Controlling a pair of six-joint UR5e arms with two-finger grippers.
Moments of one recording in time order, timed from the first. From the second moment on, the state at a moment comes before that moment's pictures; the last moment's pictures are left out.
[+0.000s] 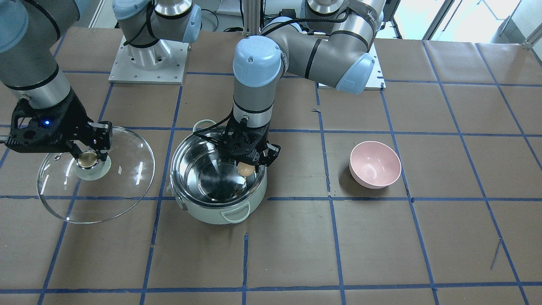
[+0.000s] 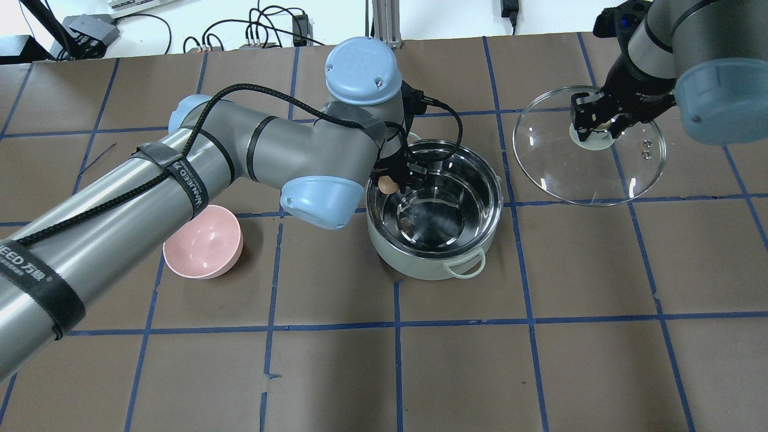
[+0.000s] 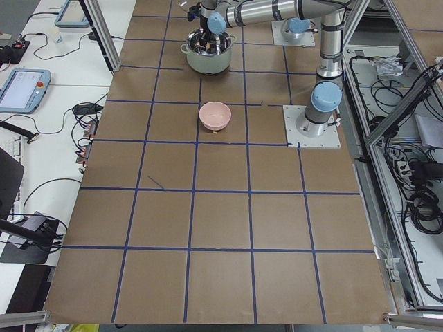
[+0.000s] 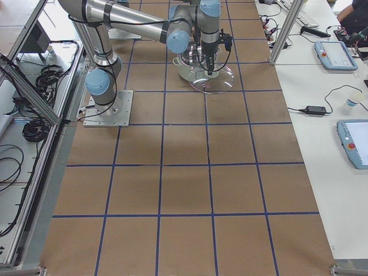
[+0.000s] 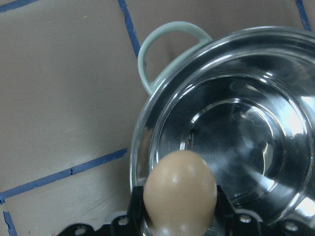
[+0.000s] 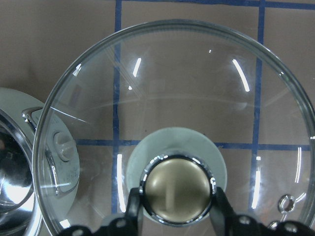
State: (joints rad) left arm -1.99 -1.91 -1.67 -1.00 1.57 -0.06; right arm 1.42 -1.50 1.72 -1.90 -1.57 -0.20
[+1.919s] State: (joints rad) left arm -1.55 -1.49 -1.52 -1.69 1.58 0.01; right arm 1.81 -1.48 1.71 -1.98 -1.58 0.36
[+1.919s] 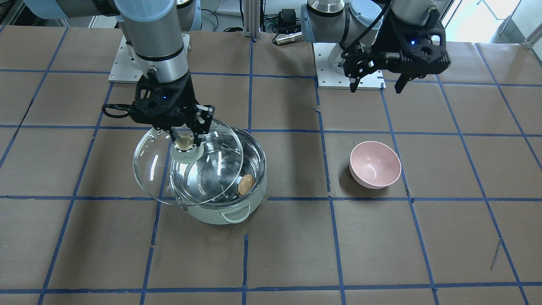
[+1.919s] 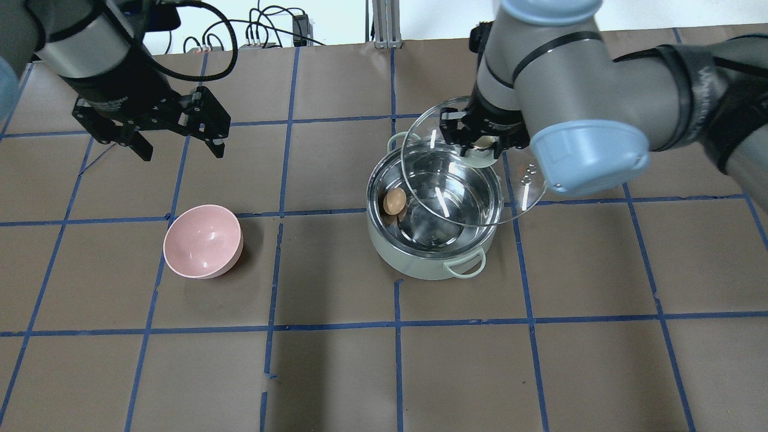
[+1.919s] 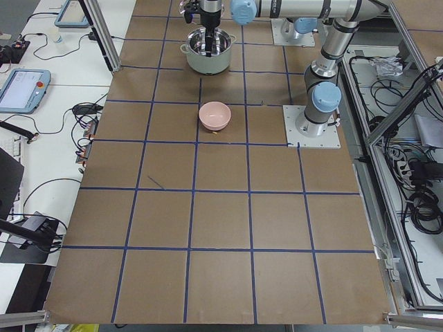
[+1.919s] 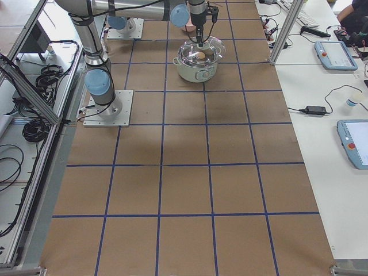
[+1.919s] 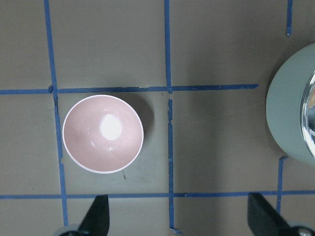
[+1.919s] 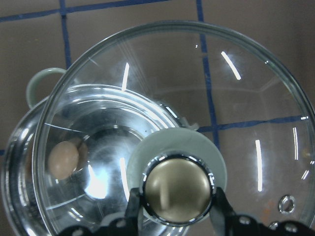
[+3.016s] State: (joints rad) left arm -1.49 -1.54 -1.48 -1.74 1.55 0.07; right arm 1.88 -1.42 1.76 -2.04 -1.58 0.37
